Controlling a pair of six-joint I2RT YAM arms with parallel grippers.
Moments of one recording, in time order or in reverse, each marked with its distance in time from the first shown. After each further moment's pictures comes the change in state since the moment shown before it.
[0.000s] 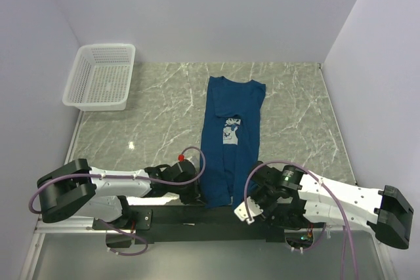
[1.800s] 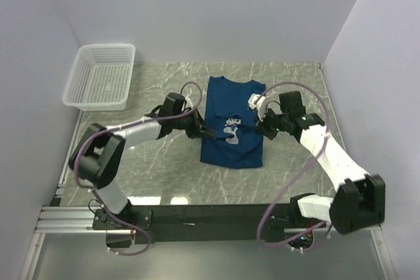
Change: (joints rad) left arm 0.585 0.364 0.531 0.034 0.419 0.302; right arm -0.813 0.327 0.463 0.306 -0.104 0.536
